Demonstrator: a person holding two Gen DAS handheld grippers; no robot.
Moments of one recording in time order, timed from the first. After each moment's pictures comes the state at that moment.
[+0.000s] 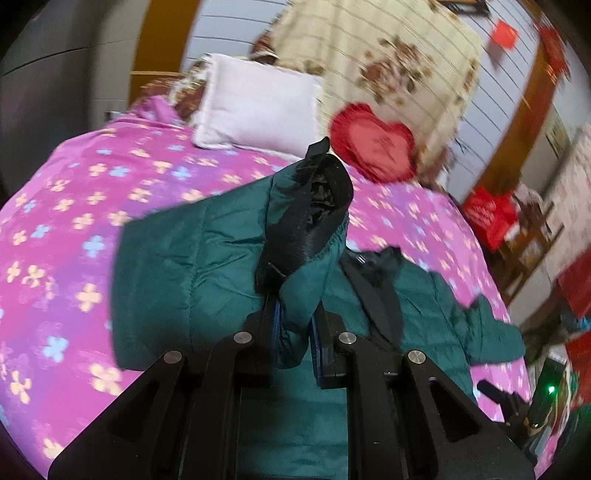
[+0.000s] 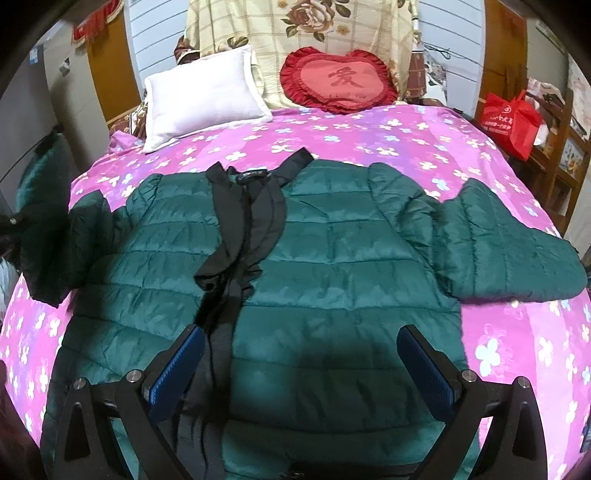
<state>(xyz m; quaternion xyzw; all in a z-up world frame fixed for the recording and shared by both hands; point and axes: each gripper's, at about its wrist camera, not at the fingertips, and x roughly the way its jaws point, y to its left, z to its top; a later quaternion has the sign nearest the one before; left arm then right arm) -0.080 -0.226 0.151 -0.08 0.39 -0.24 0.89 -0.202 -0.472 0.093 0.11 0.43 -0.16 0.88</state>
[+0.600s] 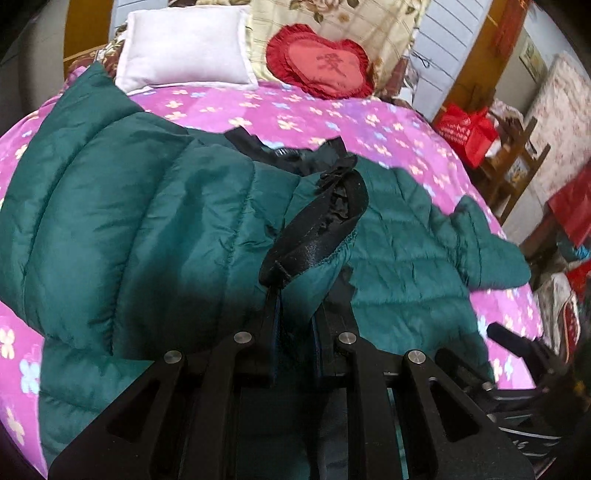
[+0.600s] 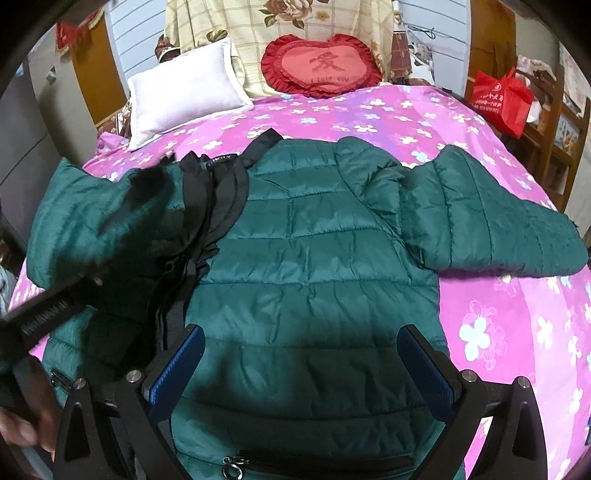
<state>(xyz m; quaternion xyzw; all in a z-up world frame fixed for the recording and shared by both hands) -0.119 -0.345 0.073 0.01 0.45 -0.30 0.84 -0.222 -0.507 0.072 0.14 0.44 -0.16 0.87</state>
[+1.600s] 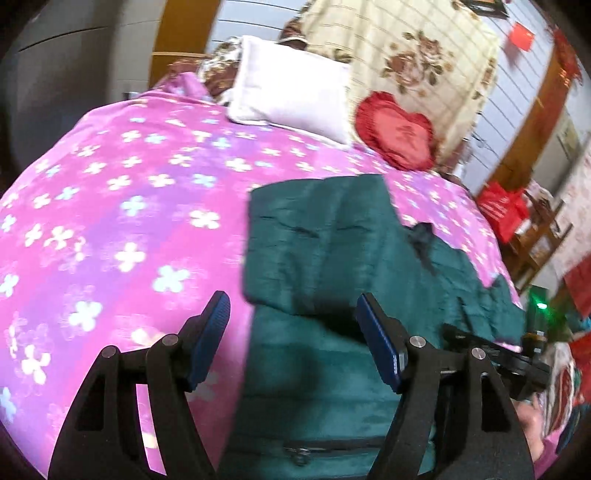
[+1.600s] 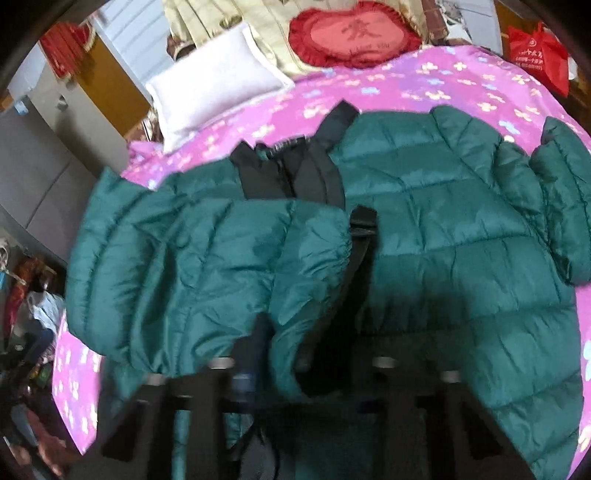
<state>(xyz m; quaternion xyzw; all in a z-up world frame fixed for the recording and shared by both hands) -0.088 -0.148 0.112 -0.09 0.41 -0.20 0.89 -0.142 -0.482 0.047 0.24 0.44 -0.08 0.86</state>
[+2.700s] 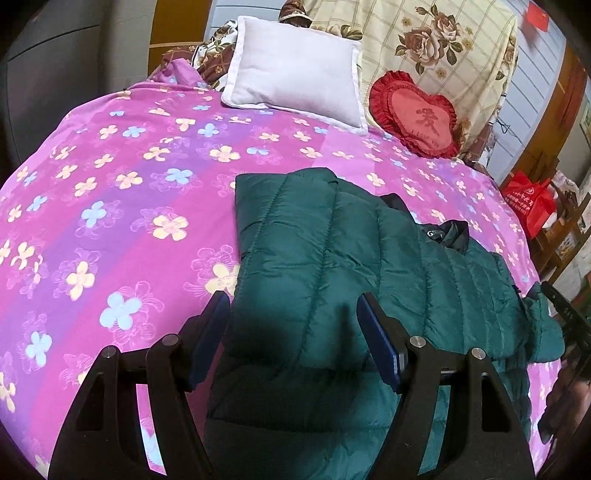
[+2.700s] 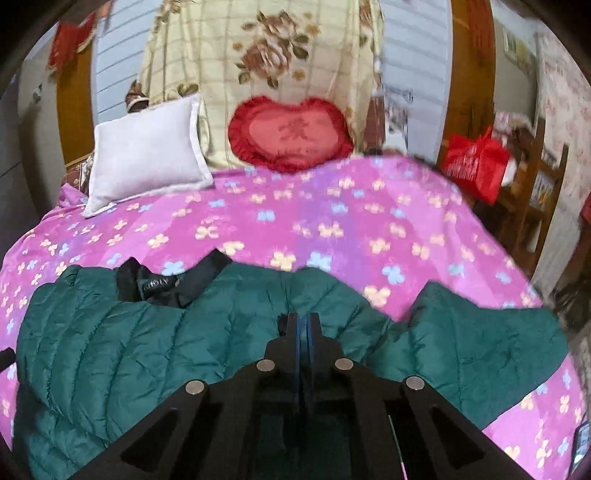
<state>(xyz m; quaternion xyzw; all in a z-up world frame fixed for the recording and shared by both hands) -0.030 -0.217 0.076 -0.06 0.43 -0.18 0.88 -0.124 -0.580 0.107 0.08 0.35 -0.24 0.90</state>
